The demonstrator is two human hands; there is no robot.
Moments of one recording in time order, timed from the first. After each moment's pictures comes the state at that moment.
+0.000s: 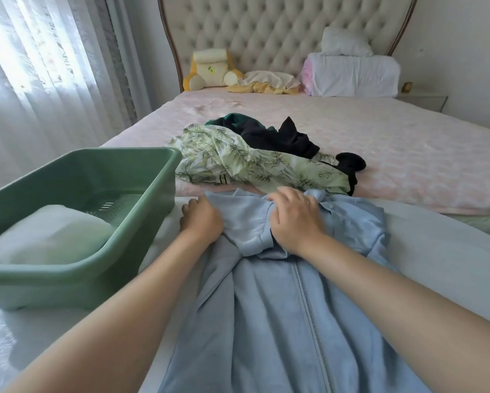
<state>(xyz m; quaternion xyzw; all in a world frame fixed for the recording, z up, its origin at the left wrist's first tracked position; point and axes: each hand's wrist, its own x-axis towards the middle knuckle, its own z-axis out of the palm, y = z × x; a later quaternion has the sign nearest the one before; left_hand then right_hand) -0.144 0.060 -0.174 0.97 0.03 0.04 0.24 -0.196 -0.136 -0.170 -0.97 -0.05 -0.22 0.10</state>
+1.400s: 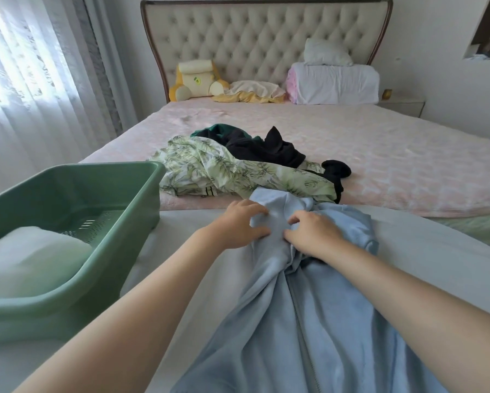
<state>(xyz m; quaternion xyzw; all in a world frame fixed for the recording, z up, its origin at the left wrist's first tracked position) -0.138 -0.002 -0.151 0.93 -0.31 -0.04 0.22 -0.201 -0.187 -0.160 -0.98 0.12 -0.03 0.18</state>
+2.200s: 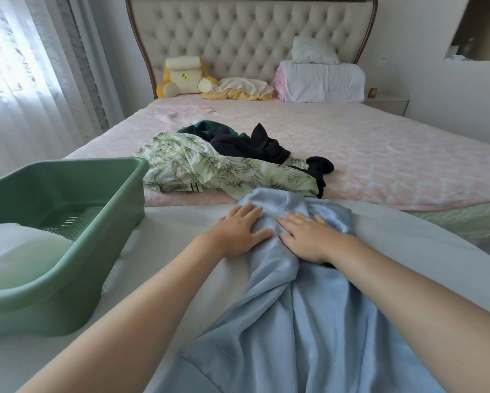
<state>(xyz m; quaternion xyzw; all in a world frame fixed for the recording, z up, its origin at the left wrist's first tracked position) -0.155 -0.032 -0.174 0.95 -0.29 -0.06 0.13 -0.218 -0.224 -0.169 -1.00 -0.01 0.09 0.03</state>
